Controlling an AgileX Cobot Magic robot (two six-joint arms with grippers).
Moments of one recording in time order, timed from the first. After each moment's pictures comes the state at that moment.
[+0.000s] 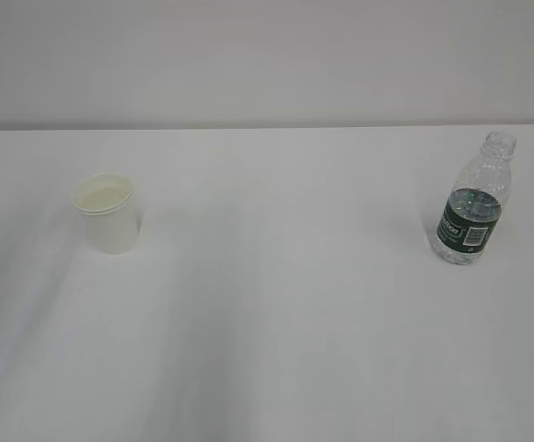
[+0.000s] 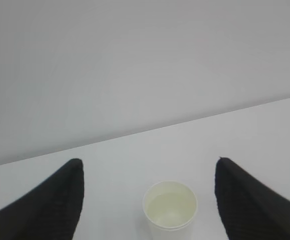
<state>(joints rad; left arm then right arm) -0.23 1.01 -0.45 -0.01 -0.35 0.07 0.09 -0.02 -0.53 0.01 1.20 -0.02</state>
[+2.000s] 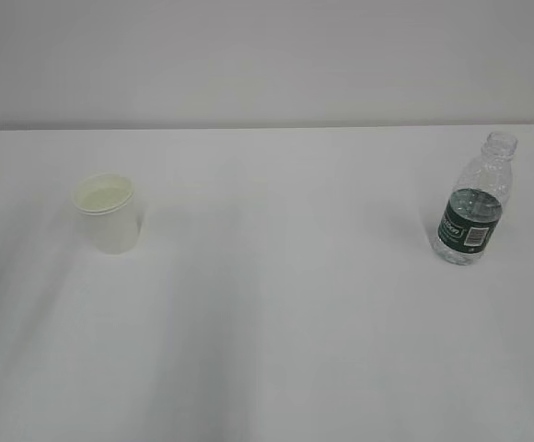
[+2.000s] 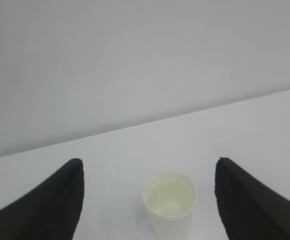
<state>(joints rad) -0.23 1.01 -0.45 -0.01 -0.33 0.07 0.09 -0.02 -0.51 -0.13 1.16 -0.01</state>
